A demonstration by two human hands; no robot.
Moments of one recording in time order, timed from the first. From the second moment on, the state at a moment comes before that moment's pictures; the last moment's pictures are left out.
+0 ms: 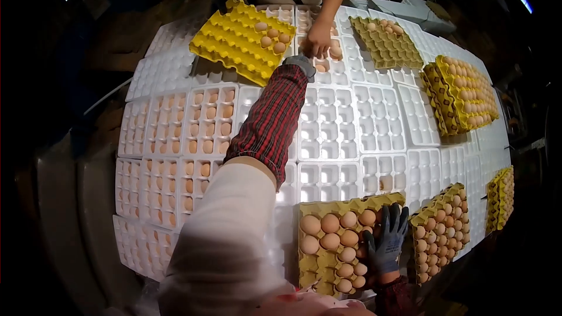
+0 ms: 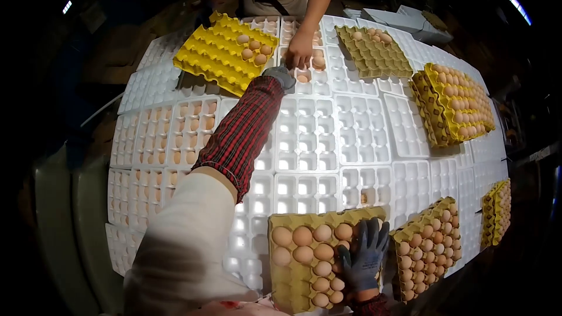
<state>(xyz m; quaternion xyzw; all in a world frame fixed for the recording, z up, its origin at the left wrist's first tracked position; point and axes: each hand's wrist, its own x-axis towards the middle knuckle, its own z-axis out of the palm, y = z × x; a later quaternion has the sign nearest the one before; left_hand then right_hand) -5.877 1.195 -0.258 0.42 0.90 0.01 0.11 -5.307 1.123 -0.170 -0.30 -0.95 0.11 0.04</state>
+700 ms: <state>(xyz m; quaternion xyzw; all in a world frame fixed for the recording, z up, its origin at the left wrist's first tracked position) -5.427 0.914 -0.121 0.61 0.65 0.27 0.37 -5.162 1.139 -0.124 -0.31 -0.85 0.38 0.16</state>
